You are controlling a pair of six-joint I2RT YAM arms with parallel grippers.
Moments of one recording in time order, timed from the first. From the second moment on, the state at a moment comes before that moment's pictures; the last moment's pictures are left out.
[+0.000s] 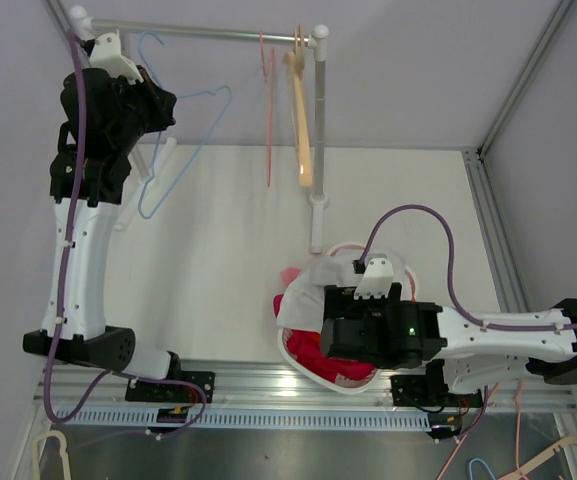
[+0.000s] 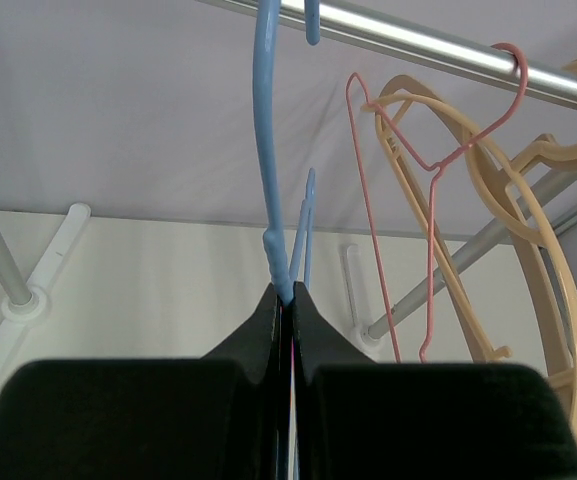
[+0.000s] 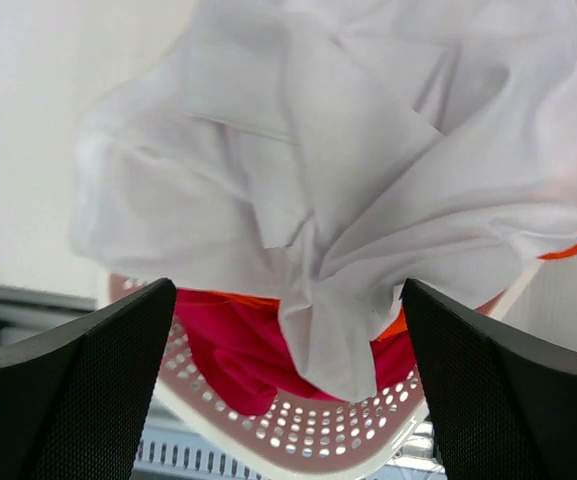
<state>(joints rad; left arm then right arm) -0.13 1.42 2.00 -0.68 0.04 -0.27 1.53 1.20 1.18 -1.30 0.88 1.38</state>
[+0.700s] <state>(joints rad) -0.26 1.87 2.40 -0.50 0.03 -0.18 1.59 1.00 1.07 -0.92 0.88 1.02</state>
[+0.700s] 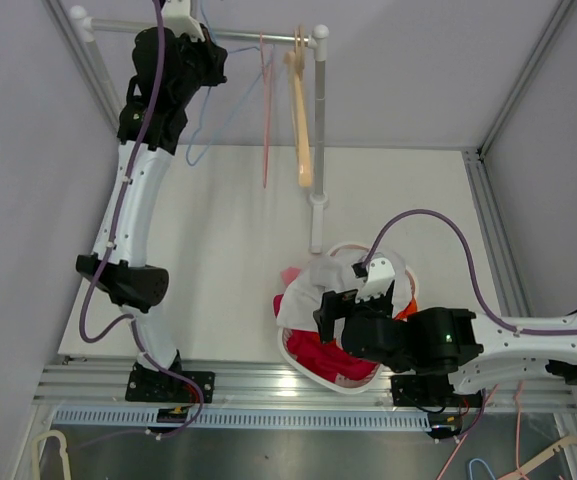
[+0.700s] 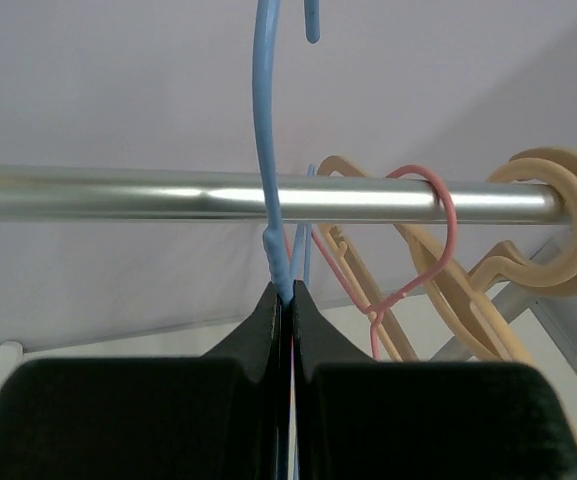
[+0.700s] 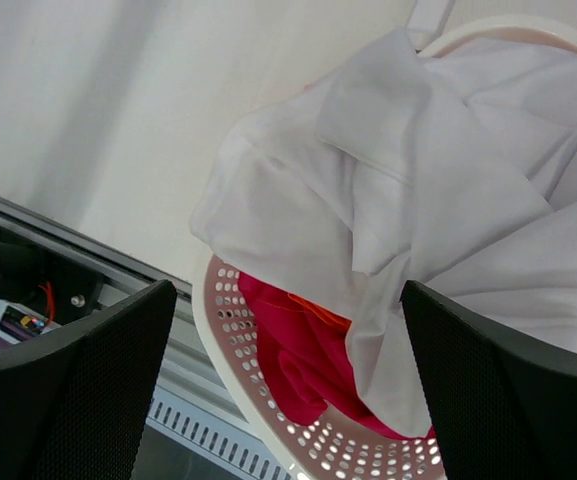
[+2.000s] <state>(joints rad) -0.35 1.76 2.05 -0.46 -0.23 -0.12 1.59 0.85 0.99 -0.76 0.96 0.85</state>
